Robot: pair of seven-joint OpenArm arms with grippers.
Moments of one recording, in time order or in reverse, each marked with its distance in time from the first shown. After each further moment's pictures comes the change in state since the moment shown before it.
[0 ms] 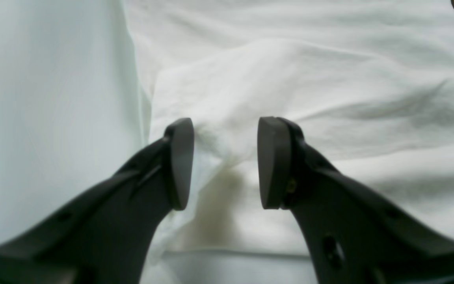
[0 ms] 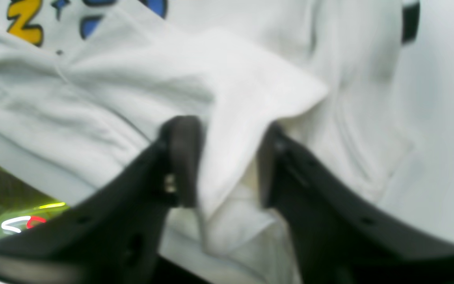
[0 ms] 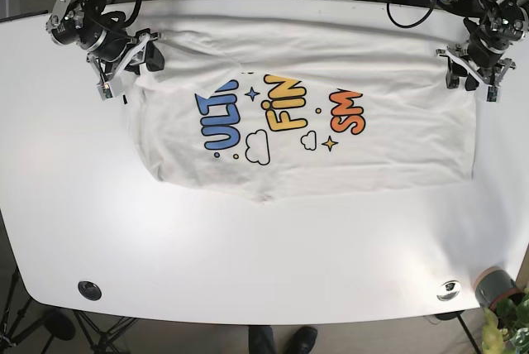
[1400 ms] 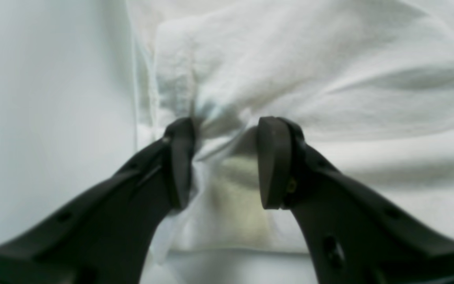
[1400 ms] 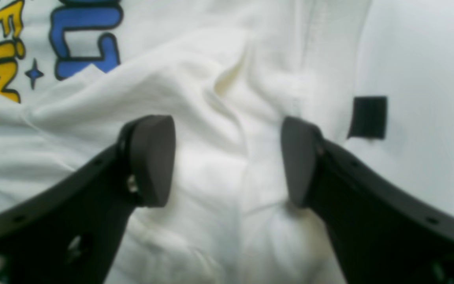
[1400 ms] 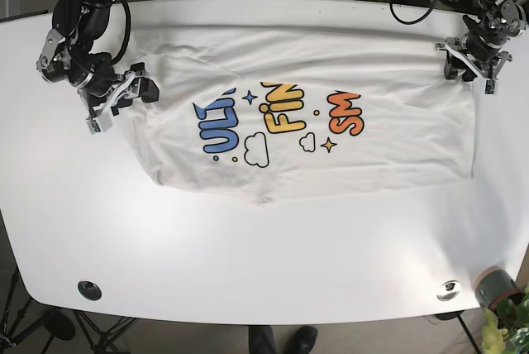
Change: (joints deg) left arm -0.5 -1.0 0.2 -7.9 3.4 -0.2 -4.1; right arm 13.2 5.0 0.2 -15.2 -3.1 0.4 0.8
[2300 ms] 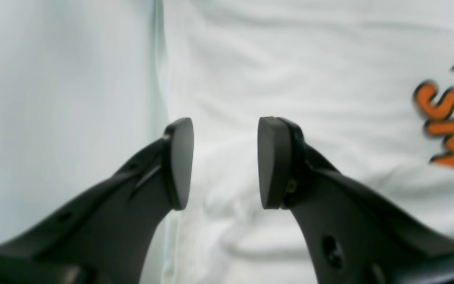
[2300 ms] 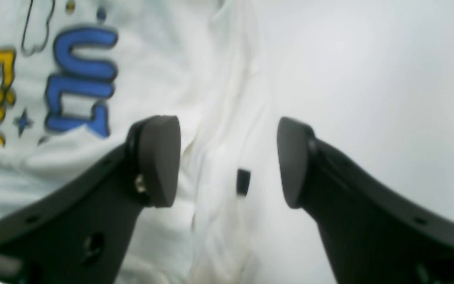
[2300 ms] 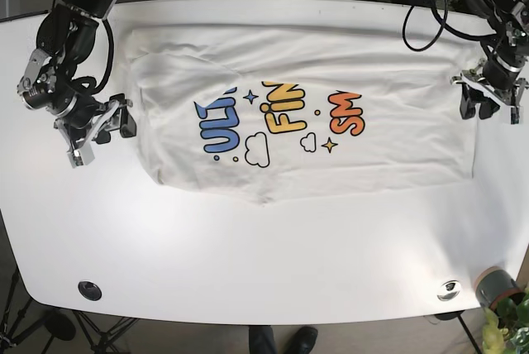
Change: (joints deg) left arm -6.6 0.3 -4.8 9.7 -13.0 0.2 10.1; right arm 7.1 2.8 -0.4 5.6 -1.9 -0.4 -0.9
